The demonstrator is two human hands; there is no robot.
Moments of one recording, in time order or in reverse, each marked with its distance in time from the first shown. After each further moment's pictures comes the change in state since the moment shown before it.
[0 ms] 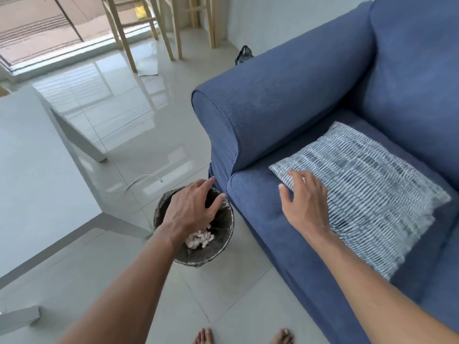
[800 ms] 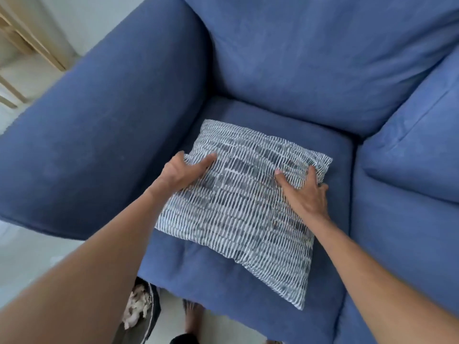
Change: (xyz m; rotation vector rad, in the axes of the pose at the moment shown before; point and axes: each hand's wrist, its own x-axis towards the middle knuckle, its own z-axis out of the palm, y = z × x) left_hand 0.242 0.263 0.089 -0.331 -0.522 -0.187; right_hand 0.029 0.254 -0.052 0.498 -0.131 1.109
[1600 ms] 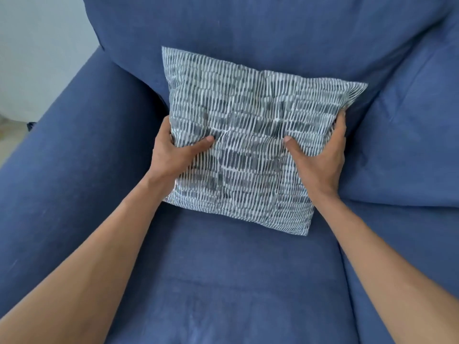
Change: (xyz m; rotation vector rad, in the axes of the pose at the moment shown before) left_hand 0.062 0.162 -0.043 -0.545 -0.037 0.597; right_hand 0.078 -0.098 -0.088 0.491 0.647 -0.435
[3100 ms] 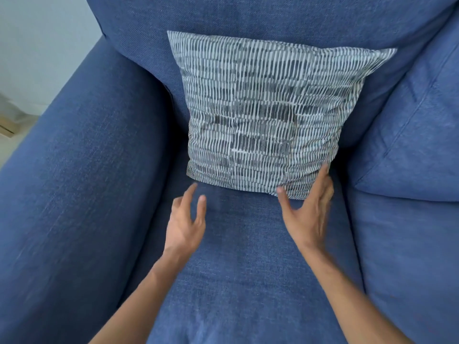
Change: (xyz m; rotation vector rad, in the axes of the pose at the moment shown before) left_hand -0.086 -0.130 0.009 0.526 0.037 -0.121; right_hand -0.088 0.084 0.021 -0.318 -0.081 0.050
